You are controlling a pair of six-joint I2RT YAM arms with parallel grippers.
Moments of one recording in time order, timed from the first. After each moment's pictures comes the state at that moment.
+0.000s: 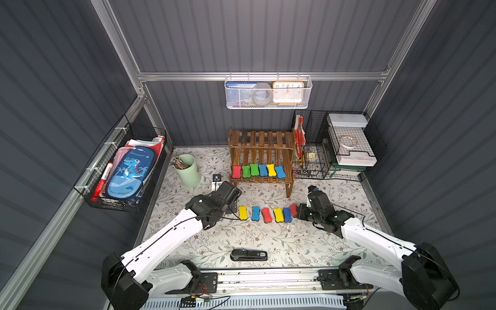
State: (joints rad) left arm -0.73 1.17 1.04 -0.92 -0.51 -0.61; right arm 0.50 1.17 0.52 -0.18 0.00 0.63
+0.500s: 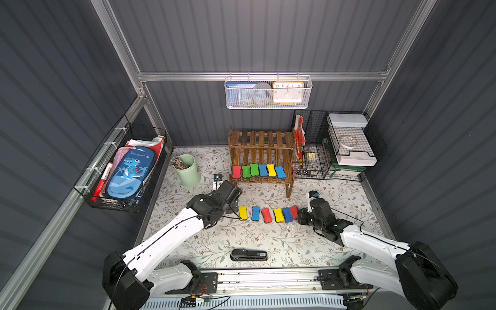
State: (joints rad) left arm -0.73 1.18 1.04 -0.91 -0.48 -0.61; right arm 0.49 1.17 0.37 0.05 0.02 0.58
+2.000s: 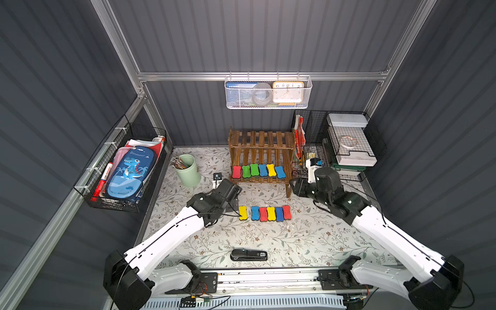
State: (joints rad) left arm -0.71 1.19 1.04 -0.89 -0.46 -0.61; right arm 0.56 1.17 1.06 -0.46 0.05 0.58
